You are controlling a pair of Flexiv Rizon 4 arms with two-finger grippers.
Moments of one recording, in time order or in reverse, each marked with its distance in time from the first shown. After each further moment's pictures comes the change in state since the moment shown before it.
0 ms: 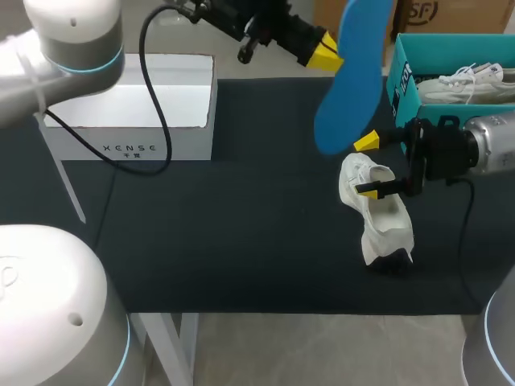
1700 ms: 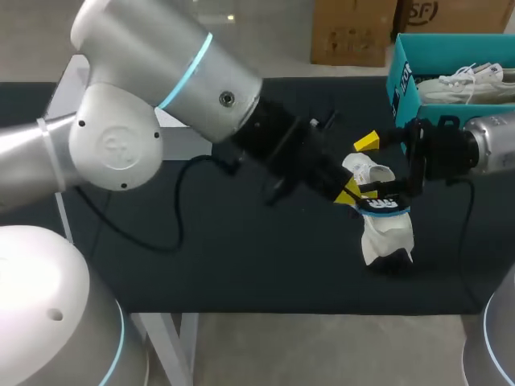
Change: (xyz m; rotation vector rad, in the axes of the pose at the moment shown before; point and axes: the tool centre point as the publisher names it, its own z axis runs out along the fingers) left arm 0.064 0.109 0.107 -0.311 -0.019 0.645; right arm 0.000 0.000 0.000 -0.001 0.001 0.000
